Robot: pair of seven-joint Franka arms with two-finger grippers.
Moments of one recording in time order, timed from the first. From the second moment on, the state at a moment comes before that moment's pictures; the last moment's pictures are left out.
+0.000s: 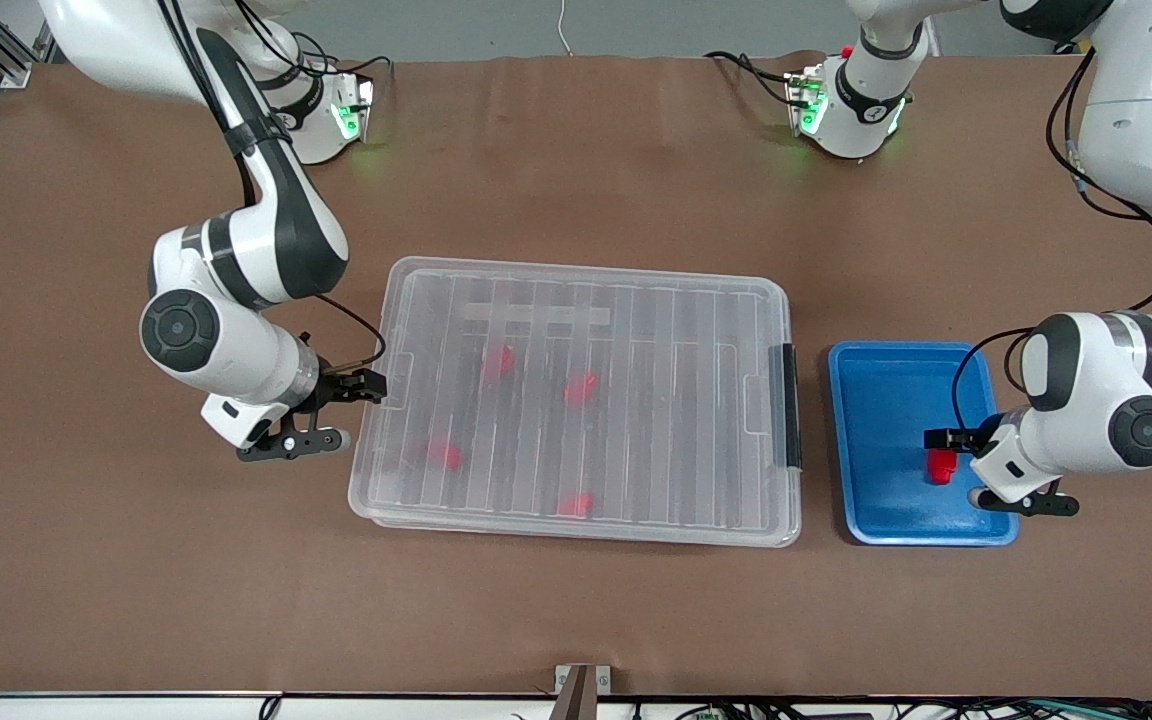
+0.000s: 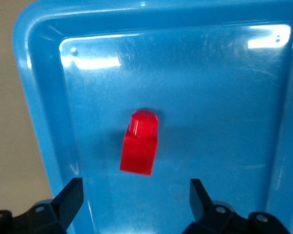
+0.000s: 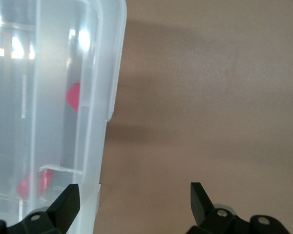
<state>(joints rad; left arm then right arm) 0.23 0.70 -0.22 -1.57 0.21 2.09 0.02 0.28 0.43 0.02 -1.67 0.06 2.00 0.15</state>
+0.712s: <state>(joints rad) 0.23 0.78 -0.23 -1.56 0.27 2.16 0.02 0.28 0.43 0.01 -1.67 0.05 2.01 0.15</state>
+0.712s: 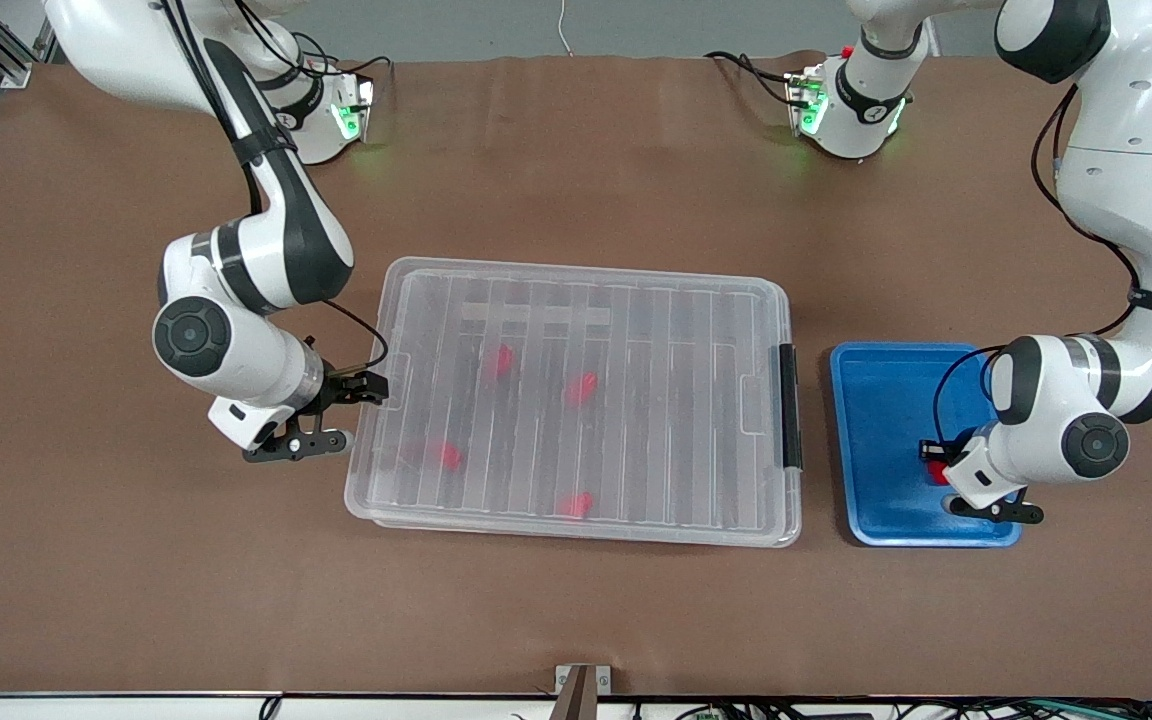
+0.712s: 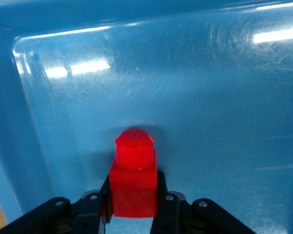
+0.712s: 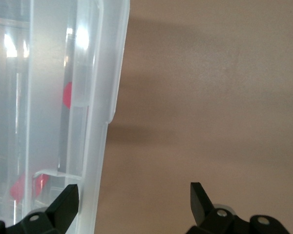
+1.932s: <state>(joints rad) 0.21 0.54 -0.57 -1.51 0.21 1.87 -0.31 0.07 0.42 0.00 -1.61 -0.12 1.85 0.08</state>
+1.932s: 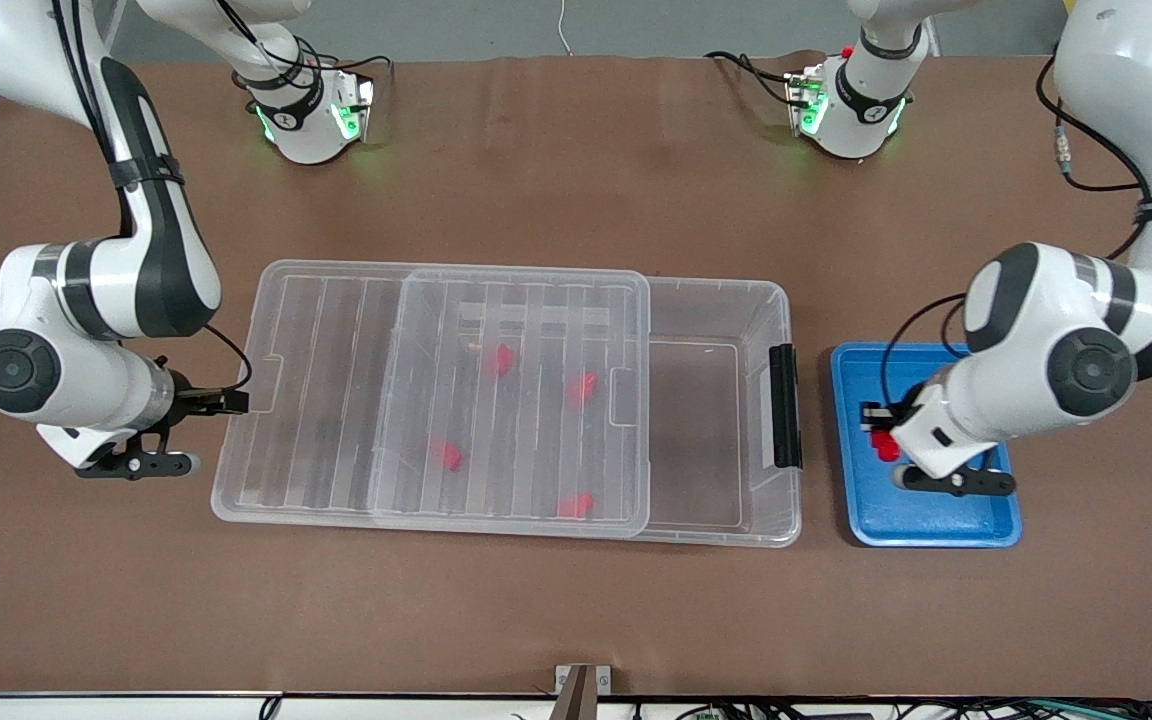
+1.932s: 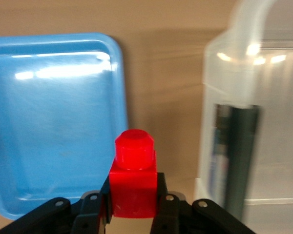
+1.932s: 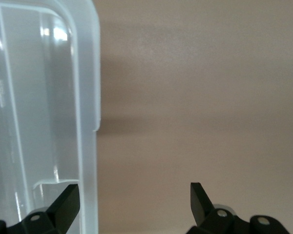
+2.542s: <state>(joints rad) 0.03 0.59 -0.61 -1.52 0.21 1.90 -0.54 0.03 0.15 -0.01 -1.50 -0.07 1.70 0.18</state>
